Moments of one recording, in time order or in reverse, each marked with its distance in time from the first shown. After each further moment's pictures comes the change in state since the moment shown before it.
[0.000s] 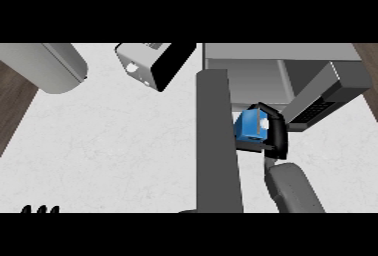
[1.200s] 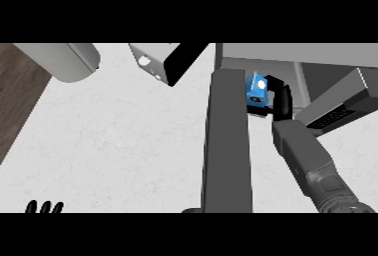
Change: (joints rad) left arm -0.046 0.021 0.026 0.051 0.011 -0.054 -0.005; right arm -0.525 -0.140 -0.216 0.865 0.025 -0.163 -0.227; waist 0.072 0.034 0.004
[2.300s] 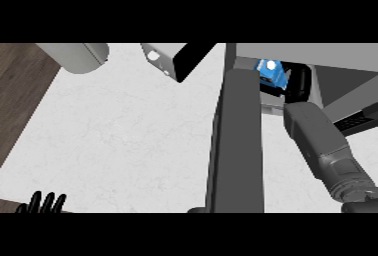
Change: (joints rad) left arm -0.071 0.028 0.030 0.058 0.021 -0.037 0.010; right arm -0.117 -0.077 -0.056 0.059 0.032 -0.228 -0.106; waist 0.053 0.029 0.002
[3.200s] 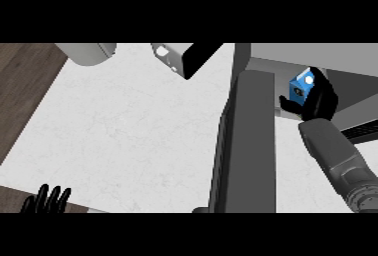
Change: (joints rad) left arm -0.051 0.015 0.000 0.026 -0.016 -0.013 0.008; right arm 0.058 -0.075 0.102 0.151 0.161 -0.356 0.302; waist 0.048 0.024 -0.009
